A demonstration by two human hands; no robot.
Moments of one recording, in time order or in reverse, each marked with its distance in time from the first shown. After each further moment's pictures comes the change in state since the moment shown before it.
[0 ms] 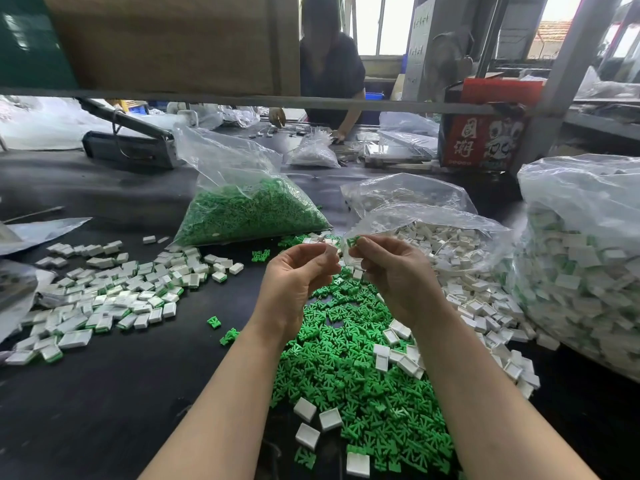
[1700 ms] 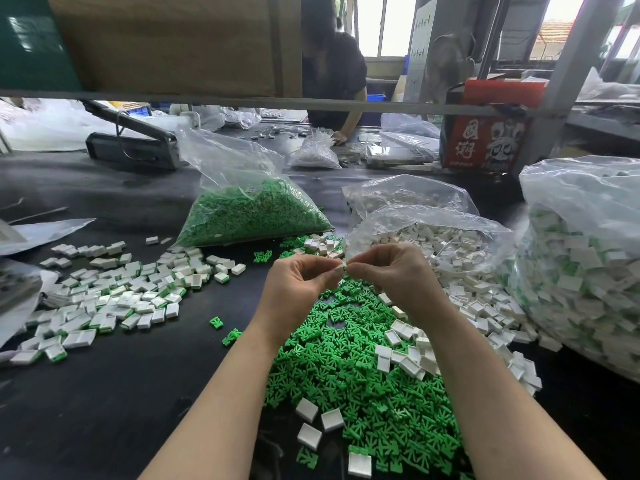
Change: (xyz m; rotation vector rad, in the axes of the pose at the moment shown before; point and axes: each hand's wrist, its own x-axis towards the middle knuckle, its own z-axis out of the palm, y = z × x) left_hand -0.002 -0.002 -0.009 0.483 -0.054 0.175; right_hand -0.002 -0.001 -0.009 -0.613 -0.086 -0.196
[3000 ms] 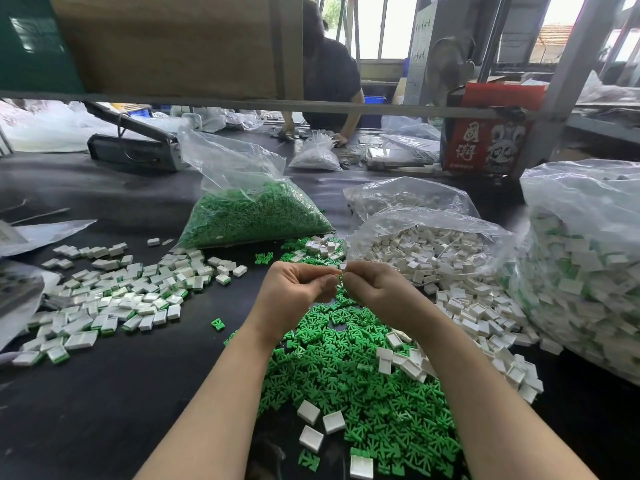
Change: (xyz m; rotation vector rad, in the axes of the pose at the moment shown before) left_hand -0.001 0.003 -0.006 -0.077 -0.018 -0.099; right_hand -0.002 0.008 0.012 -0.267 -0.273 -0.026
